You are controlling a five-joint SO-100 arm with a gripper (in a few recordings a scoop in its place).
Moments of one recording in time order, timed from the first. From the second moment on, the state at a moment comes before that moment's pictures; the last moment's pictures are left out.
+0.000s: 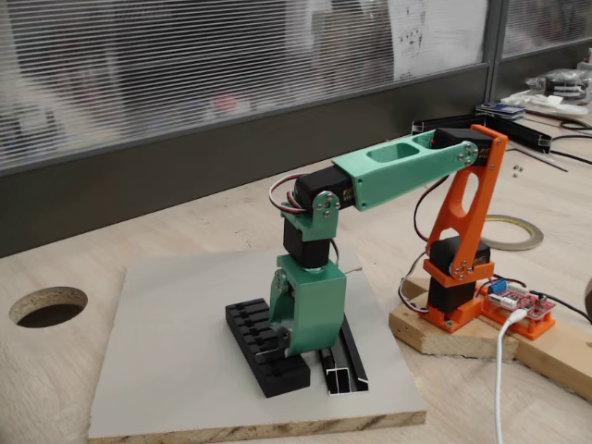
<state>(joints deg) -33.0 96.5 109.9 73.3 187.4</state>
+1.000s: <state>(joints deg) -31.6 96.5 109.9 73.3 187.4</state>
